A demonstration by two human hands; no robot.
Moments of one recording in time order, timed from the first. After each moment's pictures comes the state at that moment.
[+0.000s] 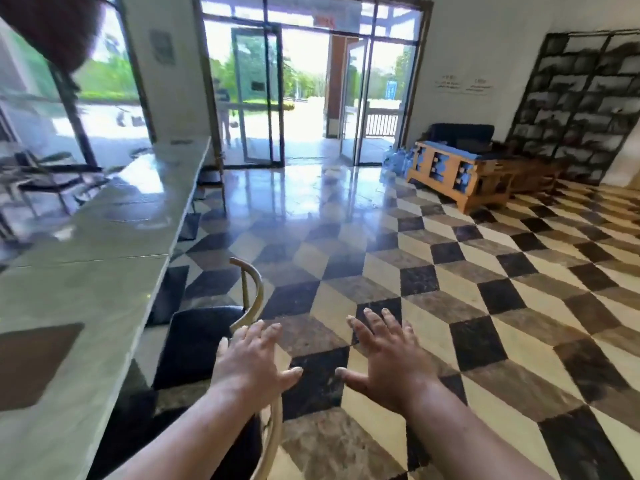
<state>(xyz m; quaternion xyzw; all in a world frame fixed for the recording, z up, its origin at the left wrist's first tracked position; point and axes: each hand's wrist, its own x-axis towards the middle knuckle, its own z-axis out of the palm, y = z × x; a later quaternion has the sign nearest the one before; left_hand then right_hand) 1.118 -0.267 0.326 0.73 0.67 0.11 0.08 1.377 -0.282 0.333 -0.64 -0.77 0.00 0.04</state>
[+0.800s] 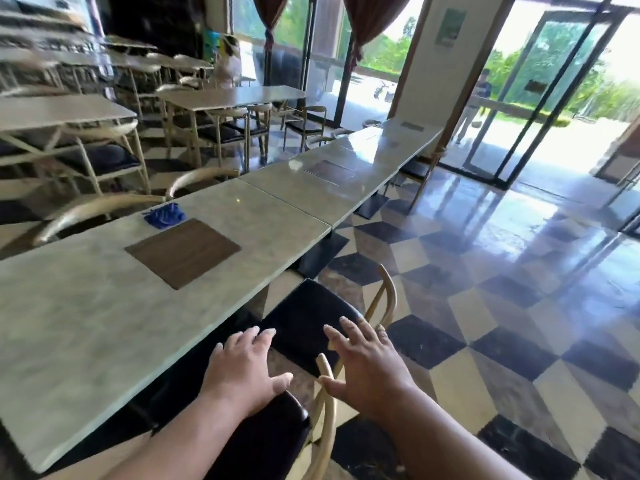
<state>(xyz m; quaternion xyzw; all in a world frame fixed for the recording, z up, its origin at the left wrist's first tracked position) 1.012 -0.143 0.239 0.41 0.90 0.09 0.14 1.186 0.022 0.274 -0.22 -0.97 0.00 -0.06</state>
